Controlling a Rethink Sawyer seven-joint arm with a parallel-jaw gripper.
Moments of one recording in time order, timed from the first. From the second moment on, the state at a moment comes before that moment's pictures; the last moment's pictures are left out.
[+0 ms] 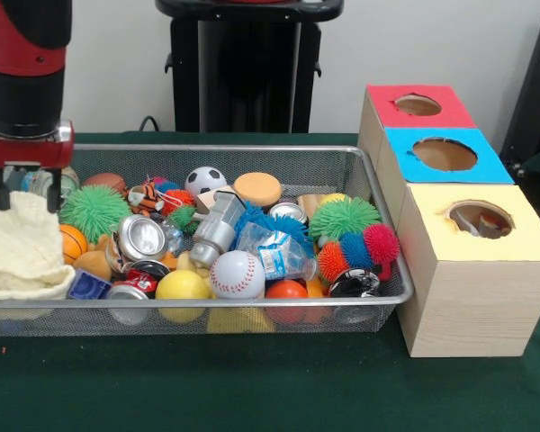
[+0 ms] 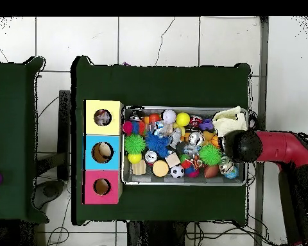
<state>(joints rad) -0.84 -0.57 0.42 1.46 -0.78 0.76 1.43</state>
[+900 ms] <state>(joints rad) -0.82 -0.52 0.48 1.39 -0.80 0.76 1.43</state>
